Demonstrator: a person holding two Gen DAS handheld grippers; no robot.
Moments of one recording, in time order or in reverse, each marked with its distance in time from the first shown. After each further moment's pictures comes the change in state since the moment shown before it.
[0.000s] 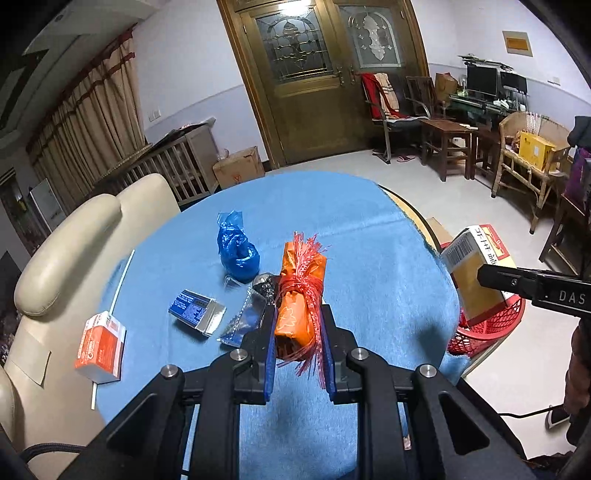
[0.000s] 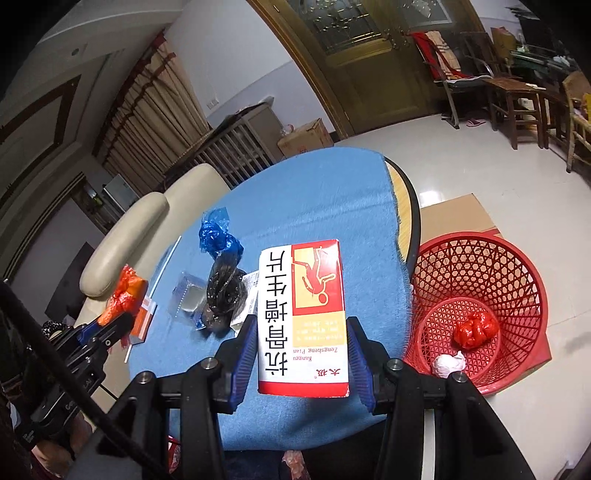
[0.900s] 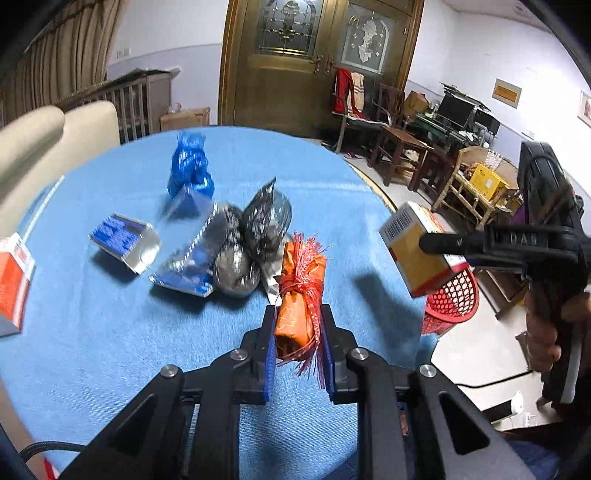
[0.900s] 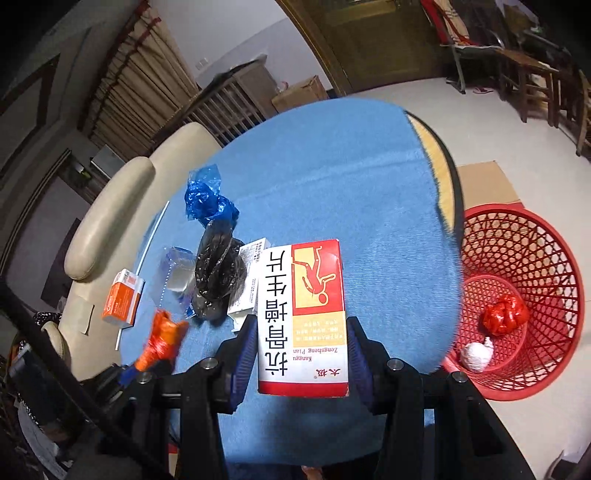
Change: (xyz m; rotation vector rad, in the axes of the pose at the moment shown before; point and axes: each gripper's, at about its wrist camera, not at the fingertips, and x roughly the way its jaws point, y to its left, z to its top) left arm 0.062 0.052 -0.059 -0.179 0.071 -0.362; right arm 0.070 0.023 0.007 0.012 0.177 -0.030
